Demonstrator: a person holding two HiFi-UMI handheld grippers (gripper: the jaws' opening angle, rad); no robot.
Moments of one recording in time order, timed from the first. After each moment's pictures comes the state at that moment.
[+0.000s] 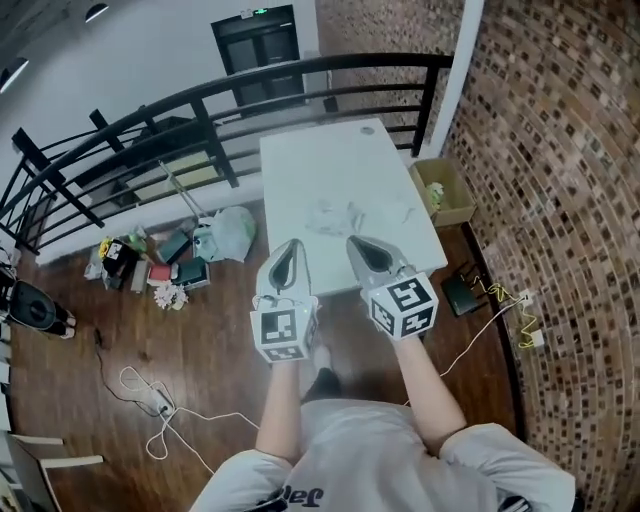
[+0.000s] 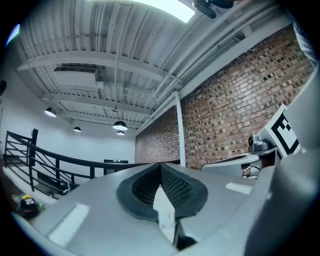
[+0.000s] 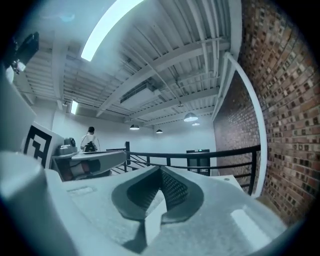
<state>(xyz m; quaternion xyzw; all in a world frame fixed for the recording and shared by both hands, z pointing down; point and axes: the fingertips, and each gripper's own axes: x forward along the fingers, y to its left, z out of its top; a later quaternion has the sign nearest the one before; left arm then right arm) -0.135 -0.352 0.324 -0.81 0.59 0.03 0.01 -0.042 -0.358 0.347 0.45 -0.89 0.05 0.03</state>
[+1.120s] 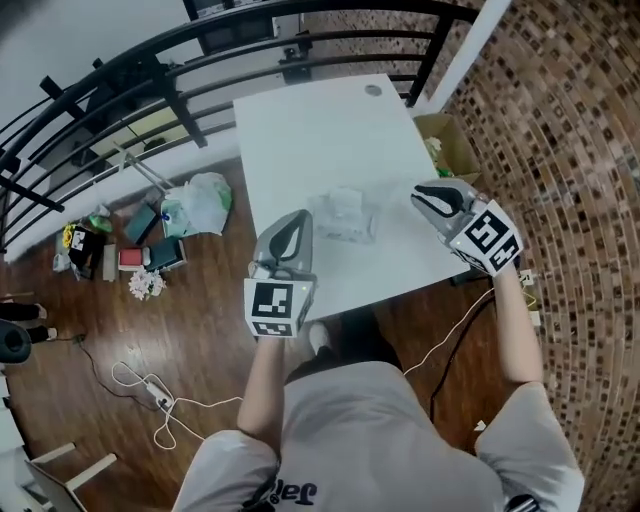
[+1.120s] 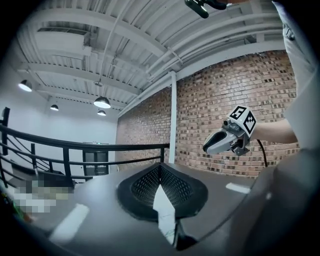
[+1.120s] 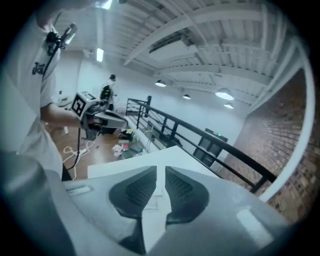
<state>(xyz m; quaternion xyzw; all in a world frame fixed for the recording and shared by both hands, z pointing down) -0.159 -0.569 0.422 -0.88 0.48 -0.03 -0.05 0.021 -0.583 0.421 0.30 -0.89 -0.05 0.33</state>
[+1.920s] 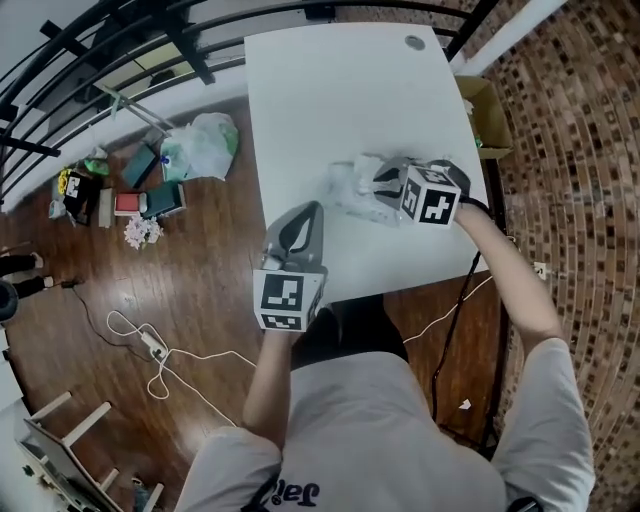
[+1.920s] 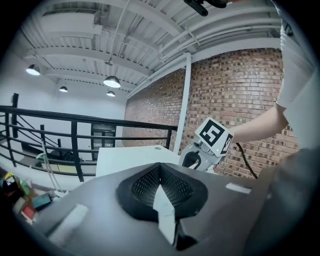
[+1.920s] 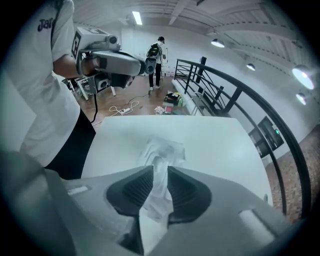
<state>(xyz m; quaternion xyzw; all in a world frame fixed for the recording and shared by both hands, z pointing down) -0.169 -0.591 0.531 -0.85 0.50 -0.09 -0.15 -0.065 -0.621 0.639 -0.01 -0.84 -0.05 0.55</state>
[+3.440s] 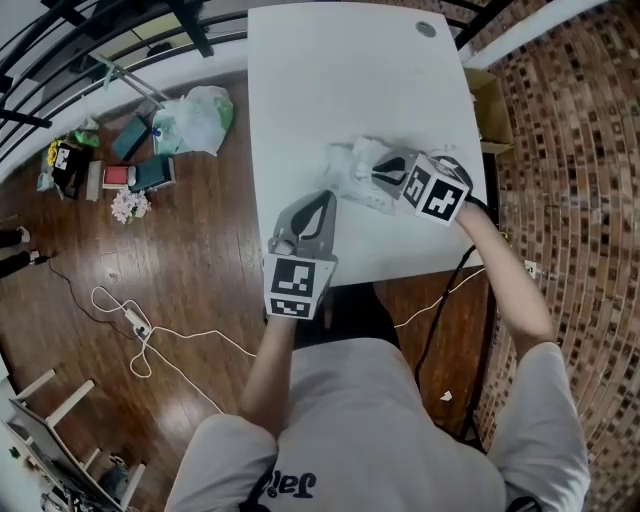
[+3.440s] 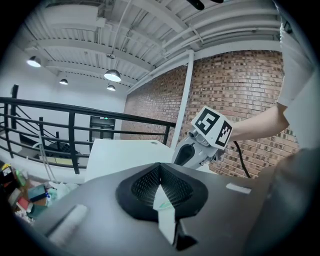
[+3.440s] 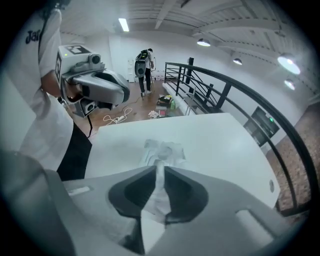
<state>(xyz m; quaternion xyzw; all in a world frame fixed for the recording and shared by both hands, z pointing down) -0.144 -0.581 0.559 -0.85 0.49 -0.09 -0.18 -0.071 -0.619 0.638 0.04 -0.85 0.01 0.52</state>
